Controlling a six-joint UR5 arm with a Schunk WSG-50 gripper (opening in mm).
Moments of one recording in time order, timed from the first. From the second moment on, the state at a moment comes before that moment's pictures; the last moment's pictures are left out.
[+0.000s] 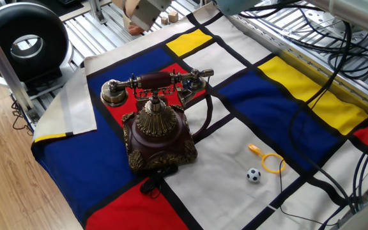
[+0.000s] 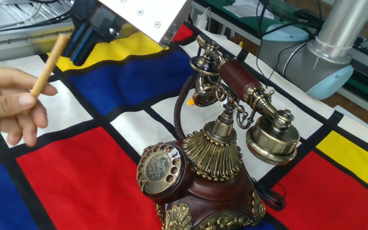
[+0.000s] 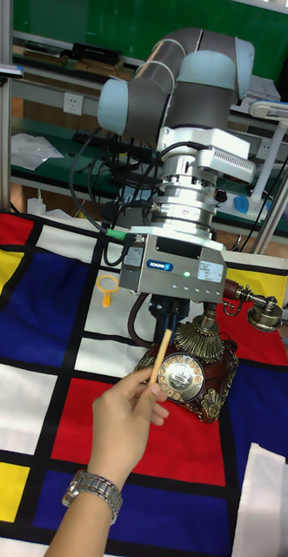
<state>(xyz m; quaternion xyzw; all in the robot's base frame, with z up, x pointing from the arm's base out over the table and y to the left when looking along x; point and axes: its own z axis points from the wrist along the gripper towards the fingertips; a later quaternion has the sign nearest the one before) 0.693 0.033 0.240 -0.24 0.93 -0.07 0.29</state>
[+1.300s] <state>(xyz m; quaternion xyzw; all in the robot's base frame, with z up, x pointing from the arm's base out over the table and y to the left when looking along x) 0.696 0.029 0.237 -0.24 0.92 -0.06 0.30</state>
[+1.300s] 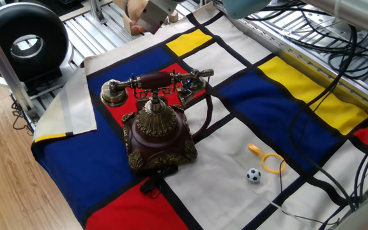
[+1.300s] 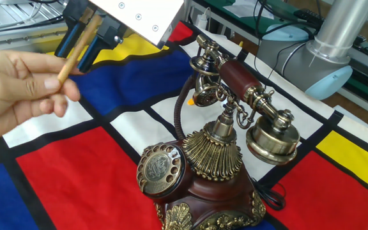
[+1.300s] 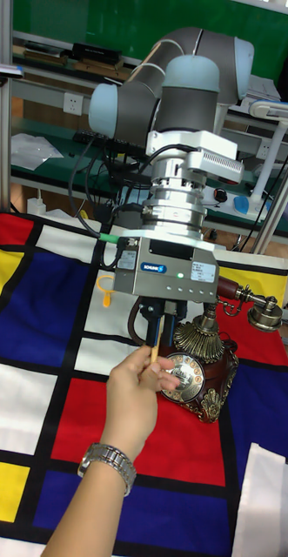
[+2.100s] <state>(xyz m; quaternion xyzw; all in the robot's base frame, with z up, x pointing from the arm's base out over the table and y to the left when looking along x) 0.696 0.024 0.236 -0.23 0.92 -0.05 0.31</state>
